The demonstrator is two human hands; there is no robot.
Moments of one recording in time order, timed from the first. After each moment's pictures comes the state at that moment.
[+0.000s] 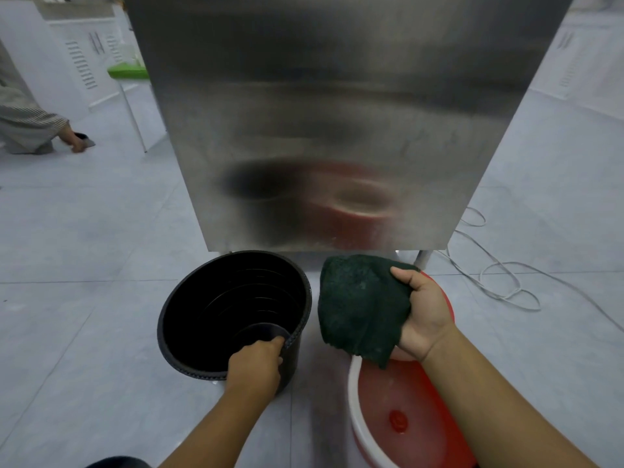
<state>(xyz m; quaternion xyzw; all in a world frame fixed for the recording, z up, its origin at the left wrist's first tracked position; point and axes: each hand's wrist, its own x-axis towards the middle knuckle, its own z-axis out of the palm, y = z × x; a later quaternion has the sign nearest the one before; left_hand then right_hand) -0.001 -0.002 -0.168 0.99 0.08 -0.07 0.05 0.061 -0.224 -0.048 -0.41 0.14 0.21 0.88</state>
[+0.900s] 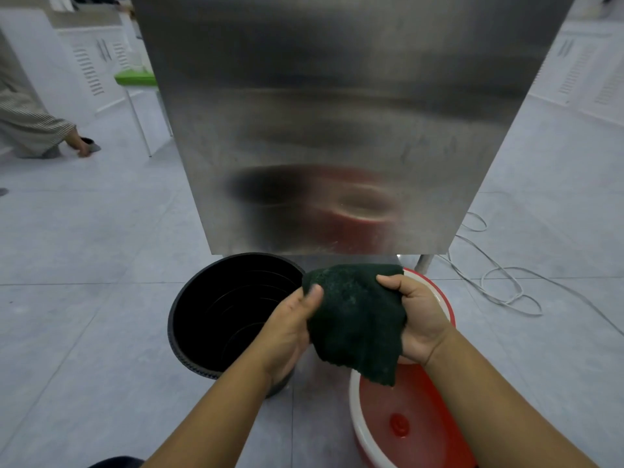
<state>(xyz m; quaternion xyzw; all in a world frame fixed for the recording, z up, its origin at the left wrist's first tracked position) 0.003 -0.041 -0.063 0.55 0.04 -0.10 0.83 0.056 -0.224 -0.049 -0.44 0.07 0.30 0.84</state>
